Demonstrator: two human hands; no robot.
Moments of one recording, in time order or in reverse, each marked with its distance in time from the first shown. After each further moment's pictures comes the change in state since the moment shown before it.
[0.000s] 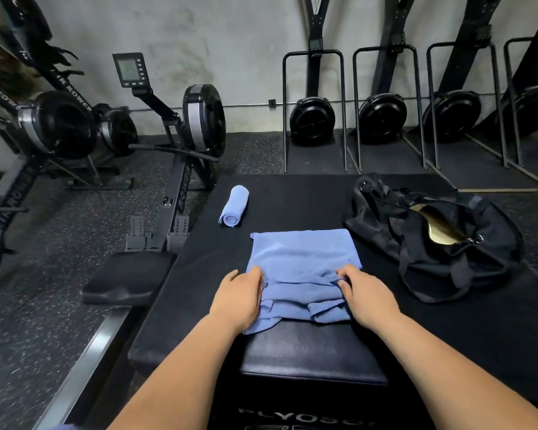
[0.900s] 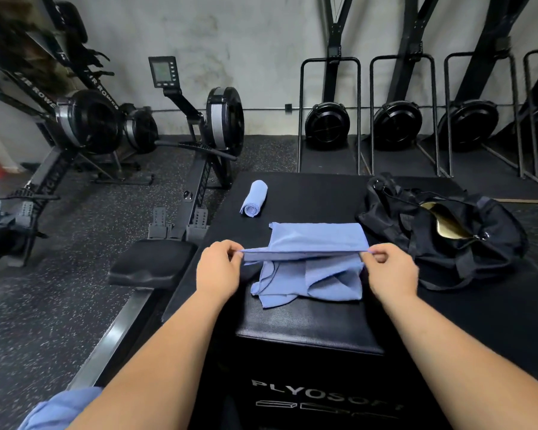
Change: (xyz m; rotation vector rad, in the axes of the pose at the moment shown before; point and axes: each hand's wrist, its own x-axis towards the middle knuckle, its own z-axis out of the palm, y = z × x) left_hand -0.050 -0.029 -0.065 -0.351 0.374 -0.323; right_hand -0.036 -0.044 -0.040 0.484 0.412 0.354
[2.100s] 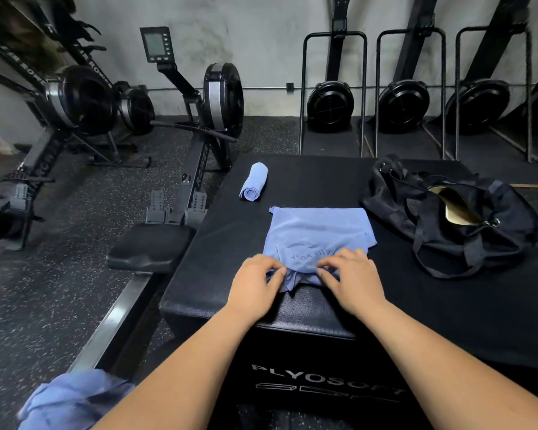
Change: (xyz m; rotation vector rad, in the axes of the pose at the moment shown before) left_hand -0.053 0.014 0.056 -0.088 -0.203 0.196; right_hand -0.034 0.018 0.054 -0.434 -0.288 -0.570
